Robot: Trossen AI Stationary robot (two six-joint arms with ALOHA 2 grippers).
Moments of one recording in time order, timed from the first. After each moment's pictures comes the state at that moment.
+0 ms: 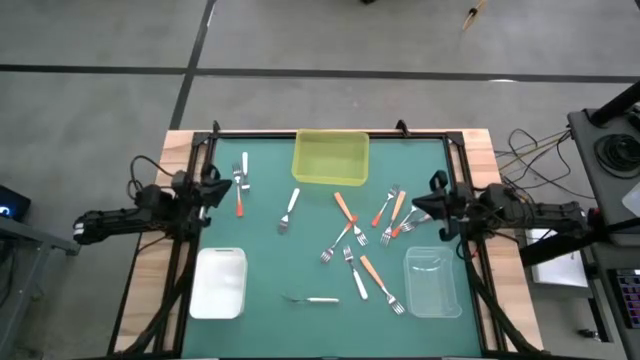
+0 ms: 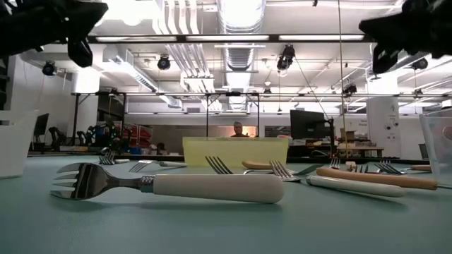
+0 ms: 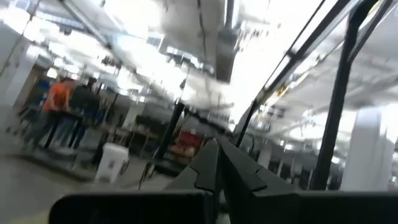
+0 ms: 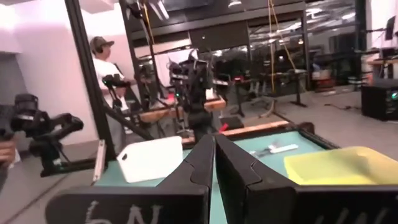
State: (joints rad) left arm 0.11 0.02 0.02 0.53 -0.11 -0.30; right arm -0.04 0.11 0.13 0.16 -0.02 0.18
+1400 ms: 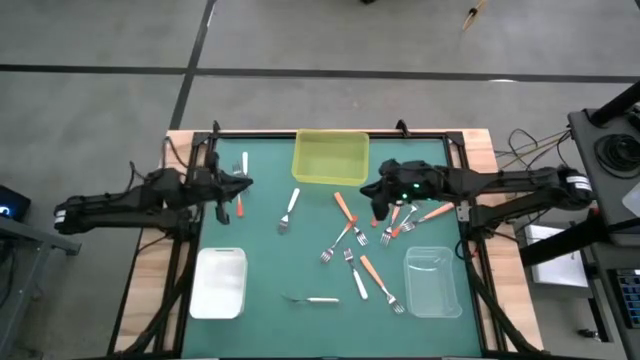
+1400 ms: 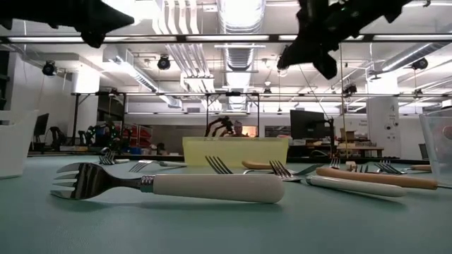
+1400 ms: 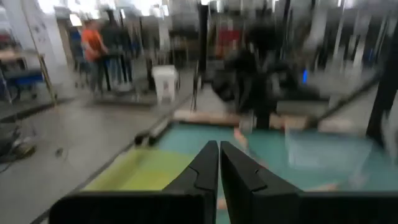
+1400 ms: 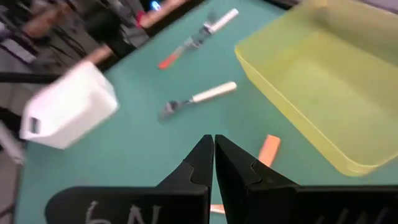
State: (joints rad) left arm 0.11 0.40 0.43 -0.04 -0.15 0.04; right arm -0.12 1.15 0.81 -0.17 0.08 0.52
